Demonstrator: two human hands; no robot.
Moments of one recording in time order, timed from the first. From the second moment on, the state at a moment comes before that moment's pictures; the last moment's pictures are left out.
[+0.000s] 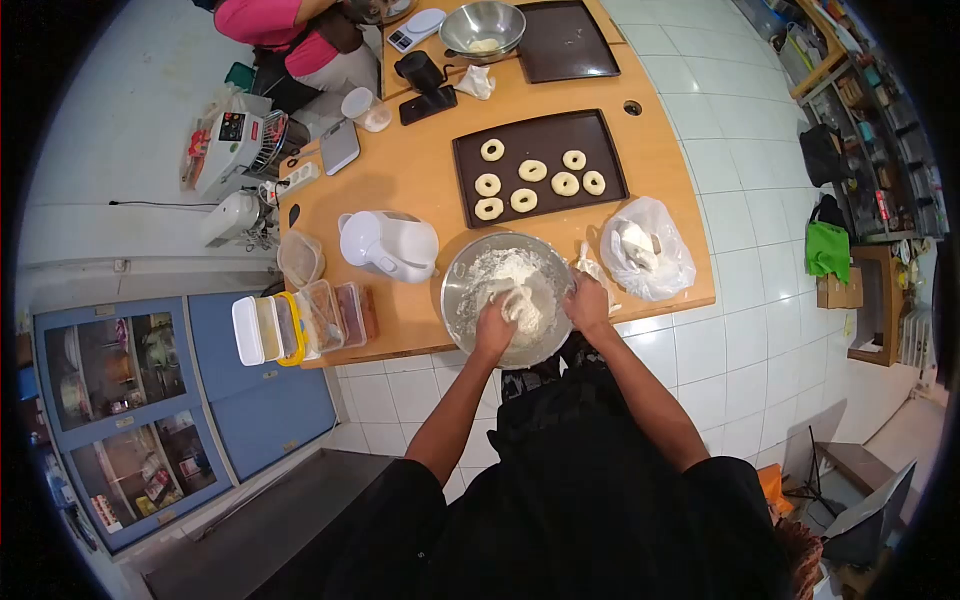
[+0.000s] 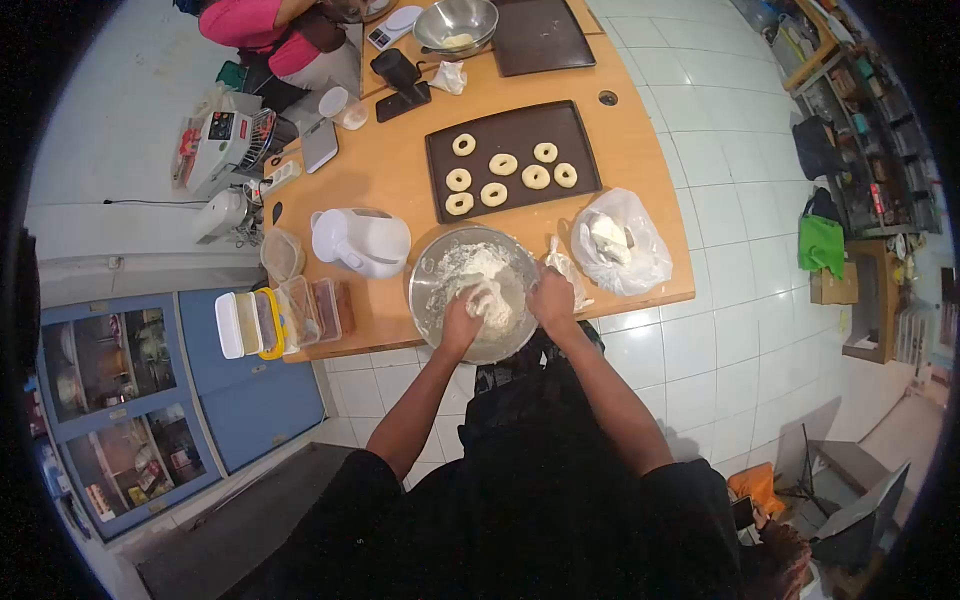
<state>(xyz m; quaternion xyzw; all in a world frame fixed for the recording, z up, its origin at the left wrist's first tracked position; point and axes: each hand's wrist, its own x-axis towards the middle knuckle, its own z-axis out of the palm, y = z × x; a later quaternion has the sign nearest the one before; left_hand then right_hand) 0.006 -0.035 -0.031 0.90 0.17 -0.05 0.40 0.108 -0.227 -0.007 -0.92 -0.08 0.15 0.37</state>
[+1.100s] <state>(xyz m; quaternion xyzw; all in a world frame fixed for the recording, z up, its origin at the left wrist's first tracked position) 0.021 -0.045 -0.077 0.94 0.16 -0.03 0.29 0.116 -0.224 0.002 -0.92 -0.06 0.24 0.30</state>
